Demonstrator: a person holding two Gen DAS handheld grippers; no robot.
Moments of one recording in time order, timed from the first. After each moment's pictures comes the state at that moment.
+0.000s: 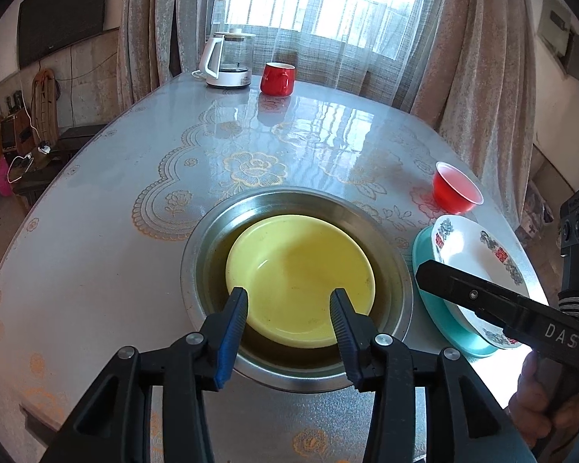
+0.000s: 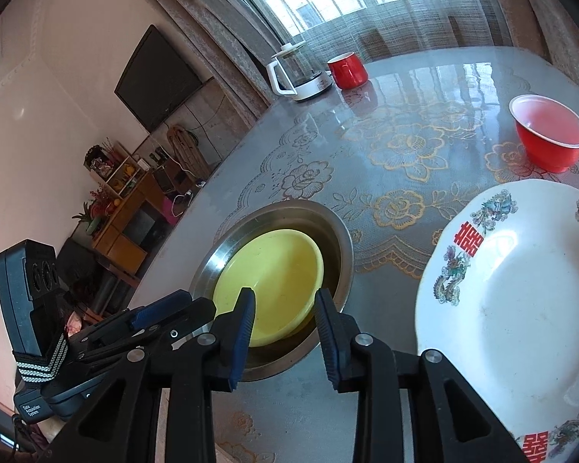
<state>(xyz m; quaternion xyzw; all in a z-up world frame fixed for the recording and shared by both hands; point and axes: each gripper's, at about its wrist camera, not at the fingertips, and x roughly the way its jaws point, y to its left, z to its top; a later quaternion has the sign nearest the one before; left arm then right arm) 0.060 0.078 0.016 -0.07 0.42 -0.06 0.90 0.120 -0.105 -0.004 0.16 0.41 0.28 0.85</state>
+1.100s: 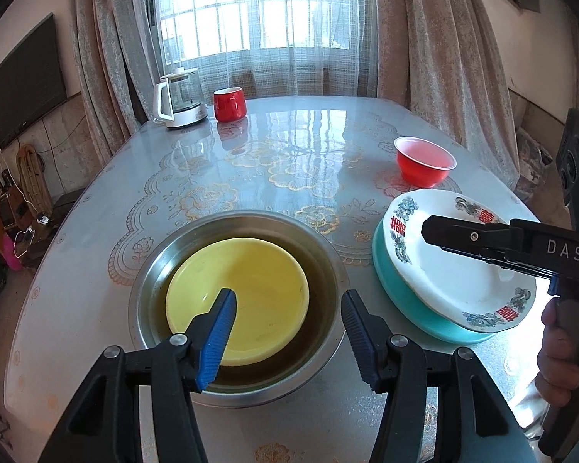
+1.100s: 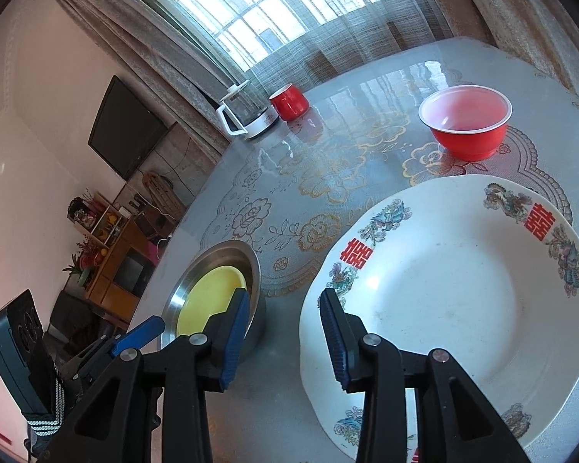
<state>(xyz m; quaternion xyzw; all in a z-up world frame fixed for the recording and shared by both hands) 0.052 0.001 0.025 0.05 0.38 -0.08 0.92 0.113 -0.185 -0.002 0.23 0.39 0.22 0.87</state>
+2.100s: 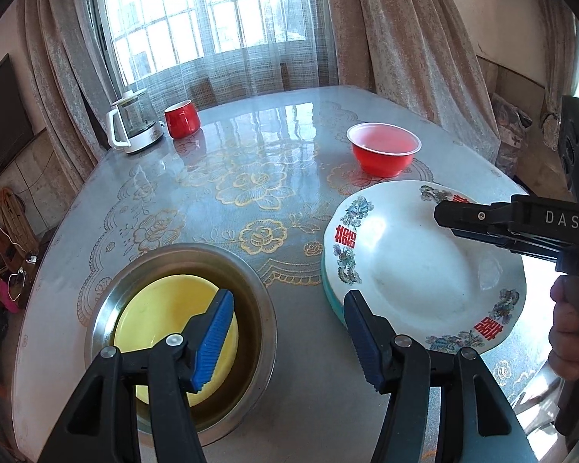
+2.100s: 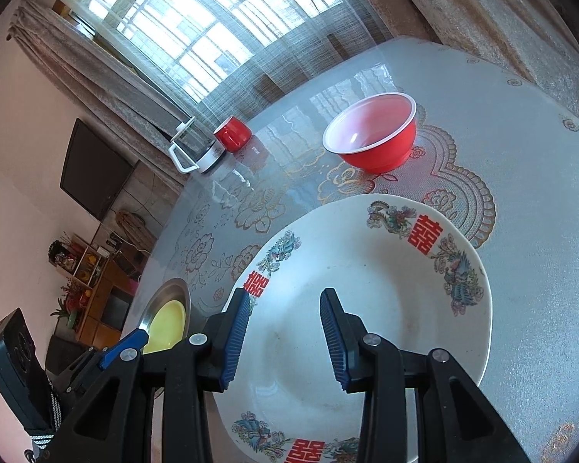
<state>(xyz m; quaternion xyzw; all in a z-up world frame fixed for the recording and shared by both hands) 0.073 -0.061 0.022 0.11 0.38 -0.12 0.91 0.110 -0.256 -0.011 0.28 0.38 0.15 0.87</state>
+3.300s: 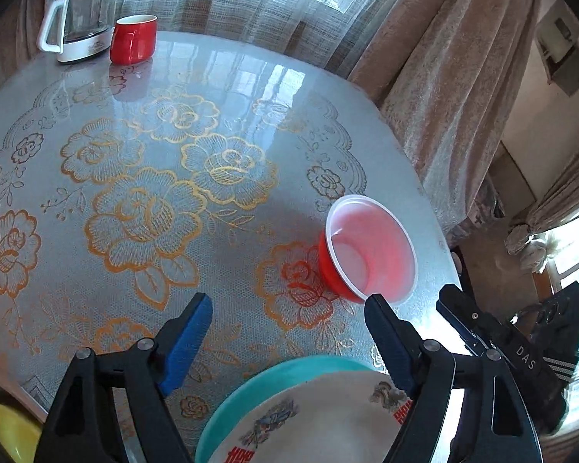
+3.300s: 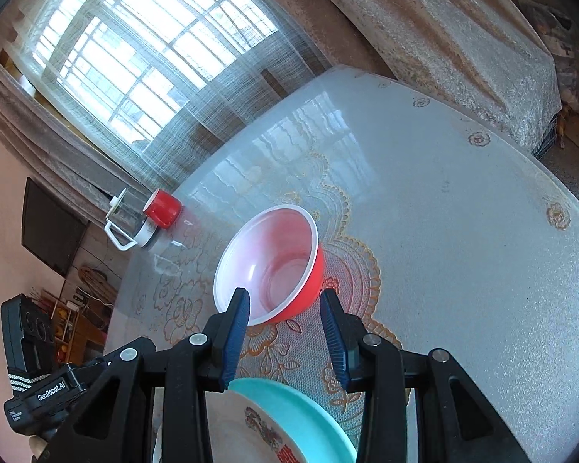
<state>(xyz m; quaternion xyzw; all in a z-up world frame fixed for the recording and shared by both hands) 0.277 -0.123 0.021 -0.14 0.50 -0.16 0.84 0.230 -0.362 -0.007 0.31 0.37 0.05 0.88</state>
